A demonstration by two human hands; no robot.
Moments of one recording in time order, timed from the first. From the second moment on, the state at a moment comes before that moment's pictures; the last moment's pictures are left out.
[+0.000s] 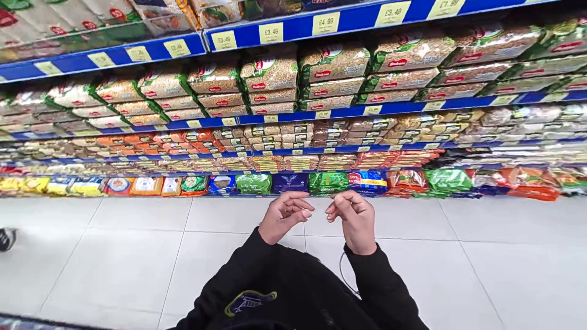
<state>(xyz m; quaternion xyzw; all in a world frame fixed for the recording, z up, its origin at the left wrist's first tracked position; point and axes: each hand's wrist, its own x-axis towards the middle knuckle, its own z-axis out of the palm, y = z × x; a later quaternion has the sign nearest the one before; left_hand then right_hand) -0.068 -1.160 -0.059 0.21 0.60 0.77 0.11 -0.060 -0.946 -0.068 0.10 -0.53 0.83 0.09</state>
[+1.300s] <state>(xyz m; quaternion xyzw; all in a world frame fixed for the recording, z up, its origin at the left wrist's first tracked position) -0.126 -1.074 -0.029 -0.10 0.53 0.84 0.00 0.009 -0.801 -0.090 0.10 -0.60 0.78 0.14</state>
